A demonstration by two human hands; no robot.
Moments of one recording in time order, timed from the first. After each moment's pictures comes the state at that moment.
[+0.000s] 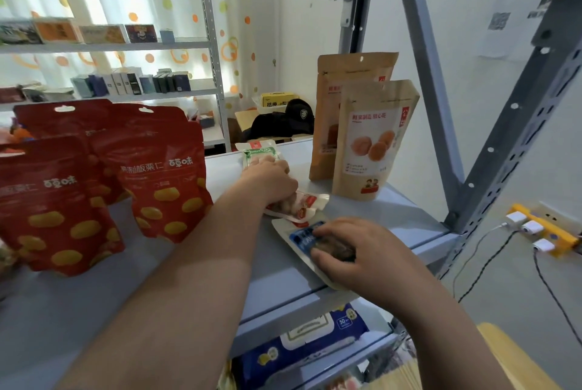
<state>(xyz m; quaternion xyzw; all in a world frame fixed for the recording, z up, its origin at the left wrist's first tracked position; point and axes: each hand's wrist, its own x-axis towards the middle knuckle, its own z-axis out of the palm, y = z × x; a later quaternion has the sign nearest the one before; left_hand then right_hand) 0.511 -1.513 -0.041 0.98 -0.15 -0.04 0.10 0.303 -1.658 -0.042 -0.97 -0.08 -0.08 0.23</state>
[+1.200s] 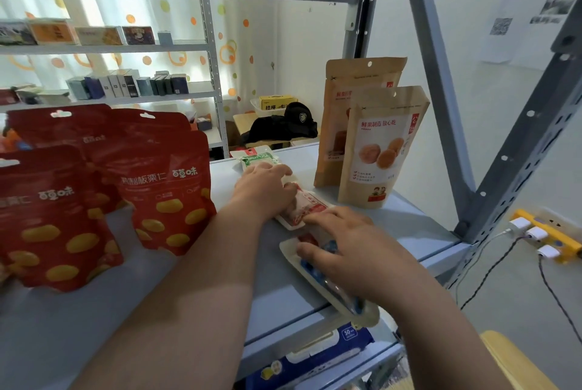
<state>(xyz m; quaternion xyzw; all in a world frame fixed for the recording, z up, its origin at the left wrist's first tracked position) 0.507 -1.495 -0.056 0.97 -0.17 0.04 0.19 0.334 -1.636 -0.032 -0.98 -0.04 0.00 0.18</state>
